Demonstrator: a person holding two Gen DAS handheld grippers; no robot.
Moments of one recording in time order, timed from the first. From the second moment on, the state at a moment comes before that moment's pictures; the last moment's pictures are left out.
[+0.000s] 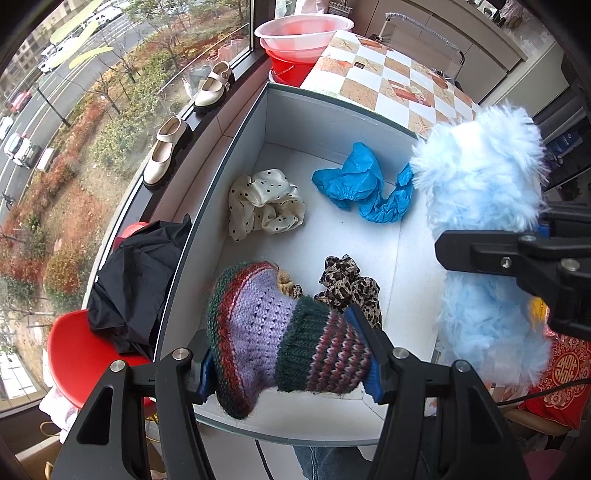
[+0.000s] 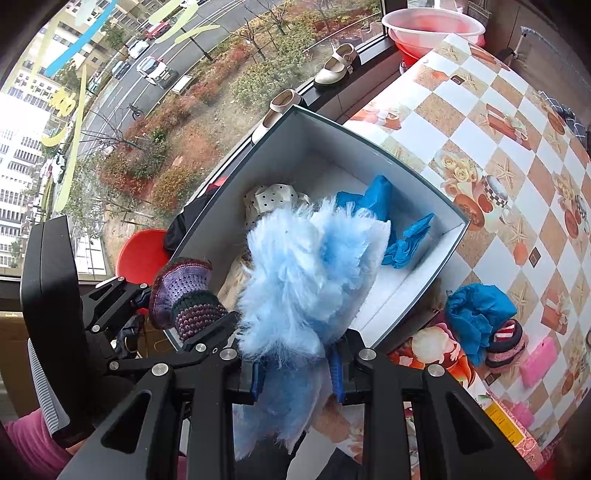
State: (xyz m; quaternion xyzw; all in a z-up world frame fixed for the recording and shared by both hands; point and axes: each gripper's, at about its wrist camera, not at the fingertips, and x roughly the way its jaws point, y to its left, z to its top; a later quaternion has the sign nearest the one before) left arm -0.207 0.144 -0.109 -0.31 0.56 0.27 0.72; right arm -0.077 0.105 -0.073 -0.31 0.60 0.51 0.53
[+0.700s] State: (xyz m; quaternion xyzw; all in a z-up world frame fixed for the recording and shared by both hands) left arm -0.187 0.131 -0.116 -0.27 0.59 0.22 0.73; right arm -0.039 0.091 -0.060 -0.28 0.61 0.46 0.58
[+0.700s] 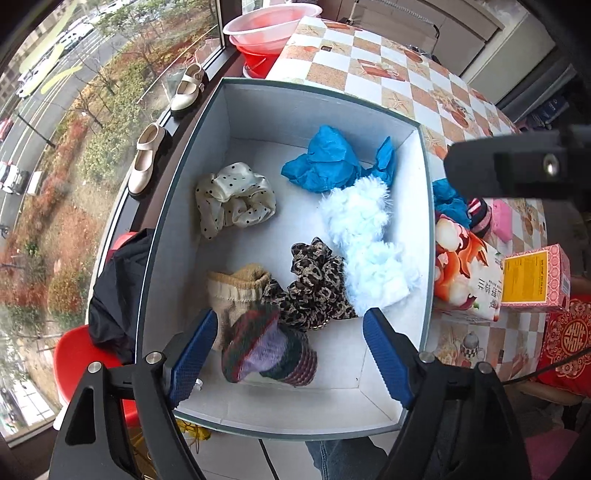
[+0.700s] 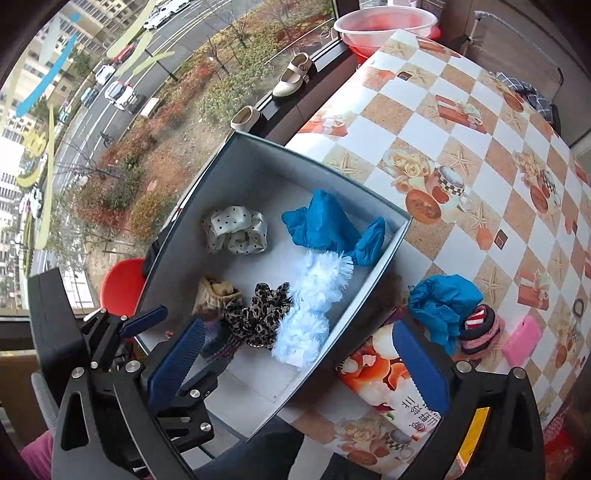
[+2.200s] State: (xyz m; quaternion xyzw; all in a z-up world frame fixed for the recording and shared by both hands) left arm 0.000 0.040 0.034 -0.23 0.49 0.05 0.84; right arm 0.143 -0.218 0.042 -0.02 0.59 0.23 0.77
